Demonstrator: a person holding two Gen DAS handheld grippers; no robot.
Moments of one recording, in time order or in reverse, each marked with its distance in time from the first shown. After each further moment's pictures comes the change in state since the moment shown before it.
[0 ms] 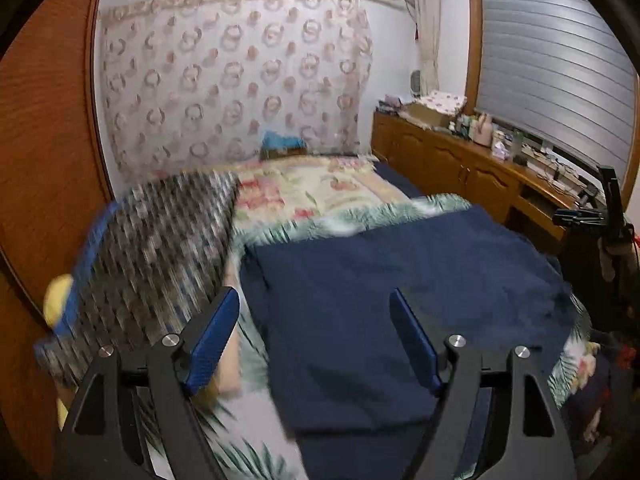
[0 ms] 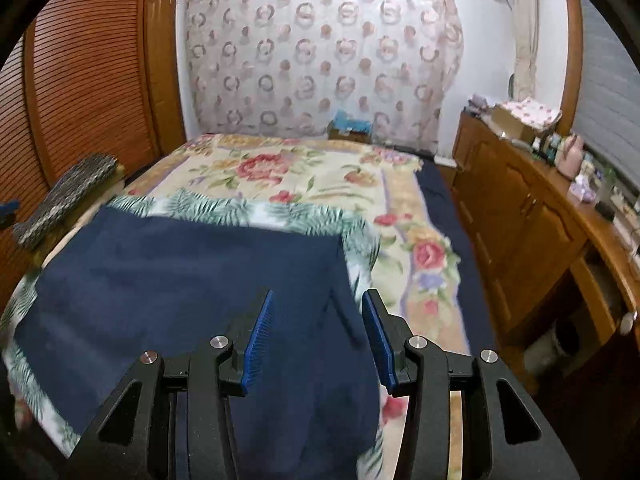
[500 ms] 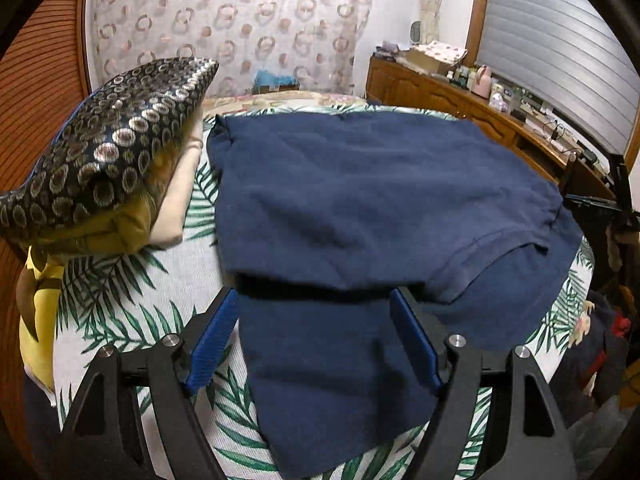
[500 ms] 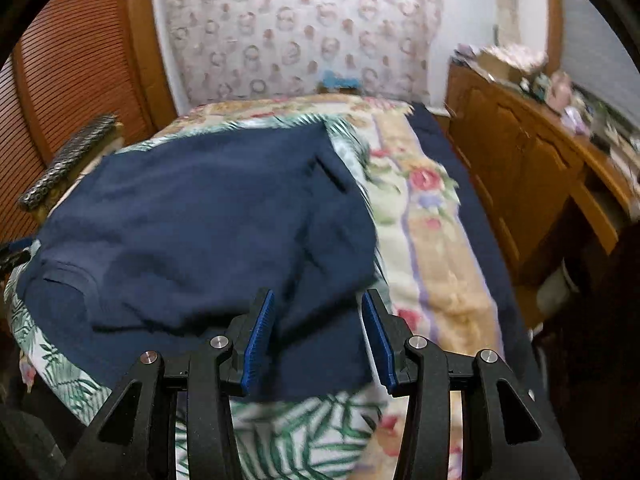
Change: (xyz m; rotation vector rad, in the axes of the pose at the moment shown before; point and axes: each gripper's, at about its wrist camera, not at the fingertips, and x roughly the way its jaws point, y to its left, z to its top) left arm 0.020 -0.027 -0.090 -0.023 0.181 -0.012; right arm -0.019 -0.040 -0.041 0.116 0.121 -0.016
